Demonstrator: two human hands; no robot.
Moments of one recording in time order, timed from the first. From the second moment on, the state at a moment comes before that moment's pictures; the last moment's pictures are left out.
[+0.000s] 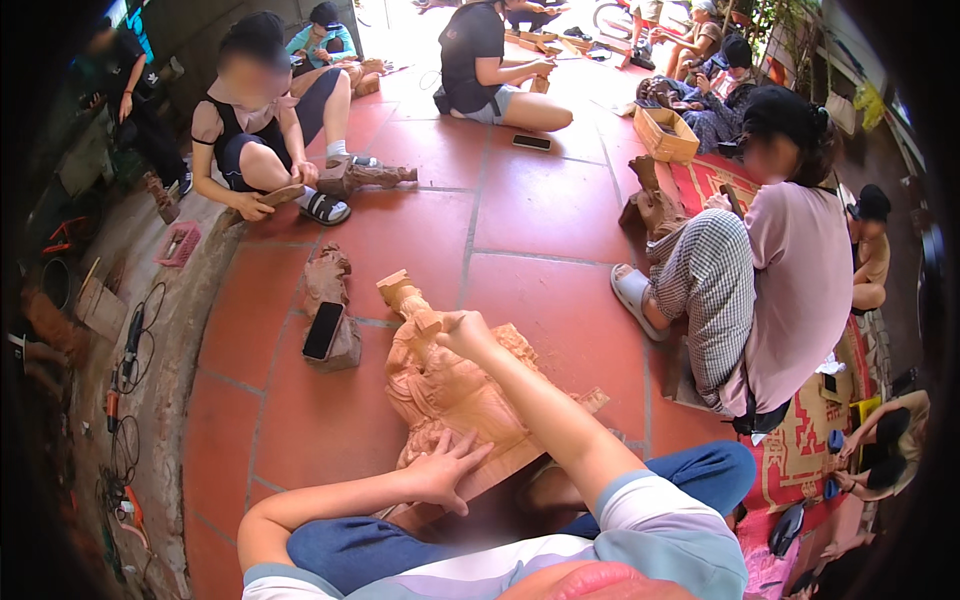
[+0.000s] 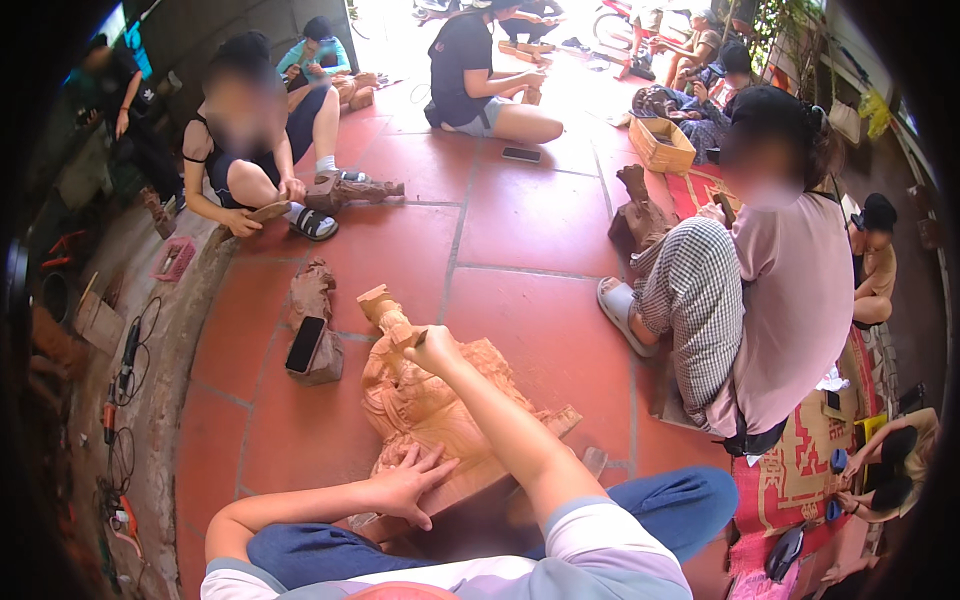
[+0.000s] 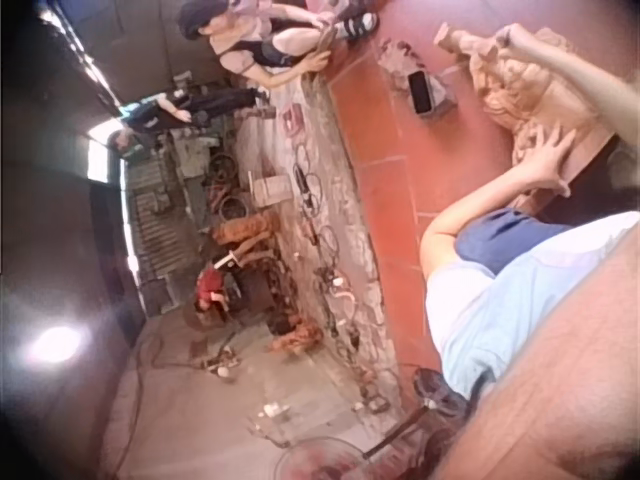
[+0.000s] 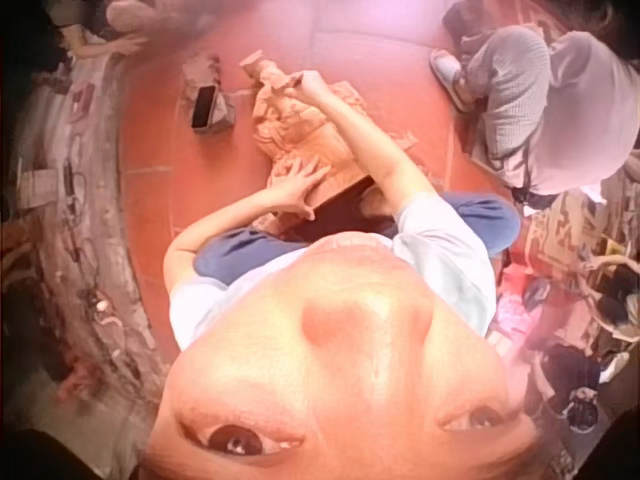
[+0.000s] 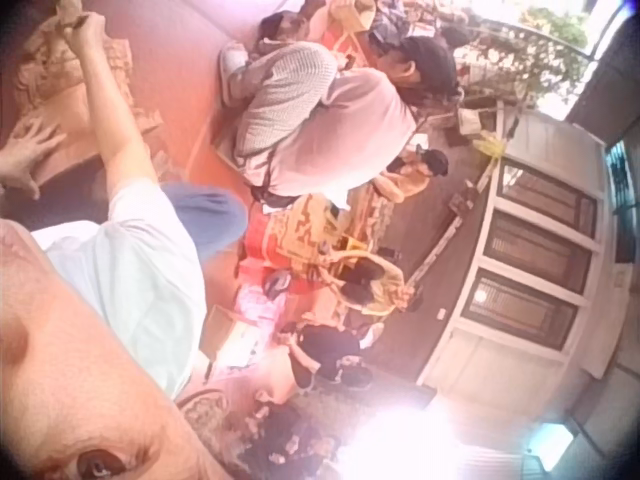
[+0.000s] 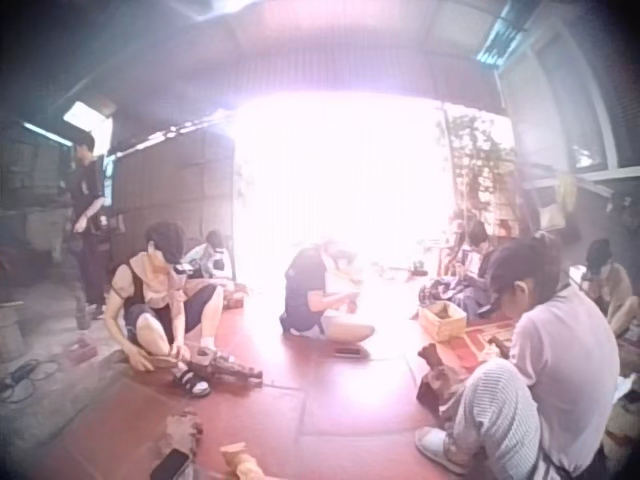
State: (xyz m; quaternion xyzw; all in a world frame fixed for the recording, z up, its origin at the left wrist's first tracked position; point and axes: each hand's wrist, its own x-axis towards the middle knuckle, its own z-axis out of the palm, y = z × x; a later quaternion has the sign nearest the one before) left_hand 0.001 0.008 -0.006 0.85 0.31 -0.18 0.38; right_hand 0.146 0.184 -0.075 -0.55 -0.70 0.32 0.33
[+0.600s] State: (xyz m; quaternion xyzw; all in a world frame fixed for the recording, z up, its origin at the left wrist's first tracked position) left_hand -0.002 0.008 -0.003 0.84 0.32 -0.17 0.40; right_hand 0.132 0.180 -0.054 -0.59 -0.66 0.35 0.30
